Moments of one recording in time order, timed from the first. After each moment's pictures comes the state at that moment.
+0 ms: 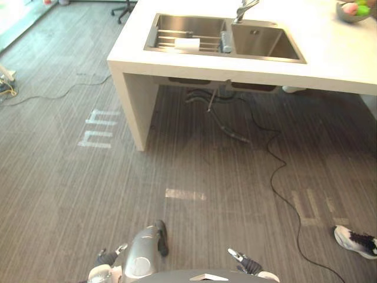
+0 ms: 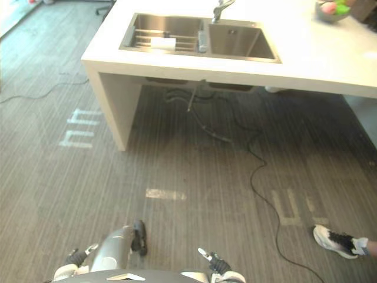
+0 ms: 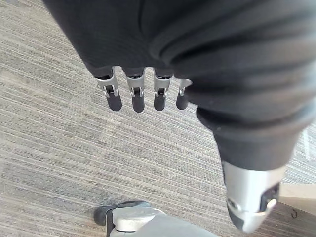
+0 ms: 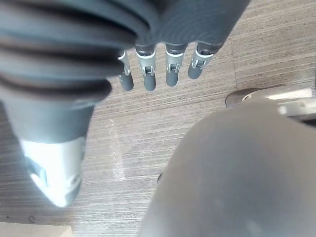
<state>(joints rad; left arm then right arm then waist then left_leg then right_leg) 0.11 0.08 0.14 1.00 -0.10 0.01 0.19 0.09 -0.14 -0.18 1.04 0.11 0.01 0.22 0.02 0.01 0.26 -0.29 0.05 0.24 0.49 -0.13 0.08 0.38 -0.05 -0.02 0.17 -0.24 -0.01</state>
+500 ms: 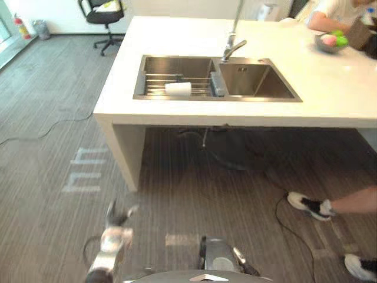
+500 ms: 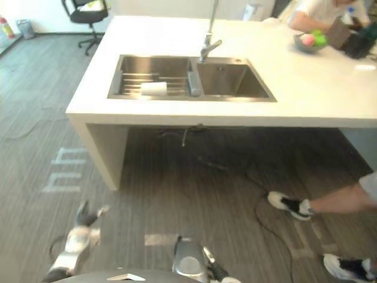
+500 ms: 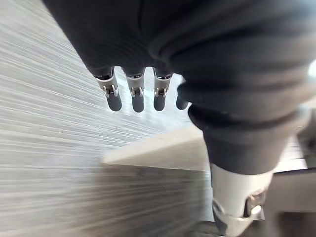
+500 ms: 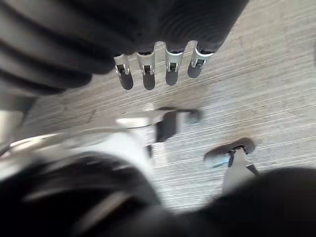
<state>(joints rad) -0.03 0.11 -0.09 0.49 -0.02 -0.05 0.36 0.18 -0.11 -0.18 1.04 0.09 0.05 0.20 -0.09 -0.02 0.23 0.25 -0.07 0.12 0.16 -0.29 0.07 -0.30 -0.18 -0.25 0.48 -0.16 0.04</state>
